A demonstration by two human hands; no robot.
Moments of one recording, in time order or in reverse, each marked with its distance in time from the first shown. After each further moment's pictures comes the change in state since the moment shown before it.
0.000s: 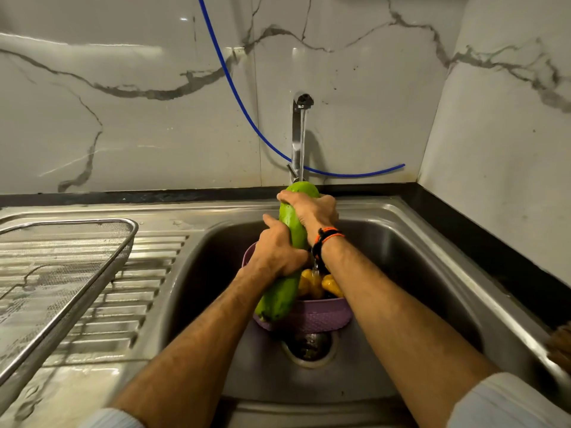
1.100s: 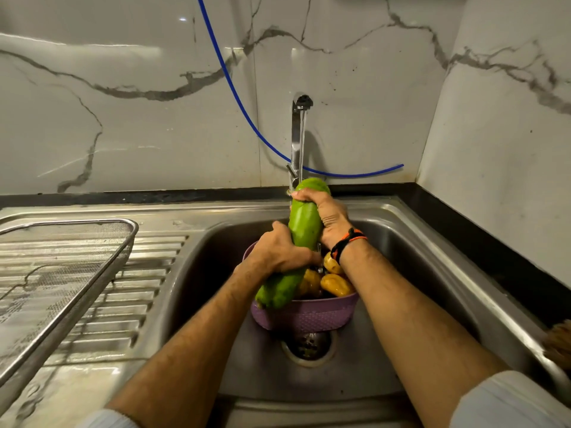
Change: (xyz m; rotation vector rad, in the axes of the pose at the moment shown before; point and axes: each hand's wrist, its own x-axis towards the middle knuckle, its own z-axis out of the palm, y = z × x) left_hand 0.001 0.003 -0.005 0.116 -0.104 -0.058; right_hand 0.010 0.008 -0.019 0.459 -0.216 0.069
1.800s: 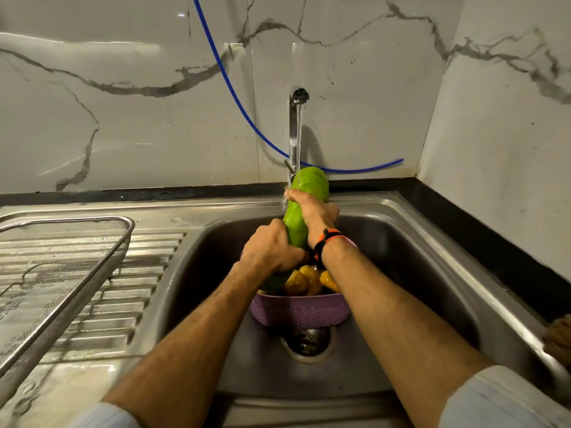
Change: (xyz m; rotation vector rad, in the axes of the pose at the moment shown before) left_hand 0.002 -0.008 0.001 0.155 0.120 0.049; right_hand 0.005 0.015 0.009 -0.139 0.182 0.065
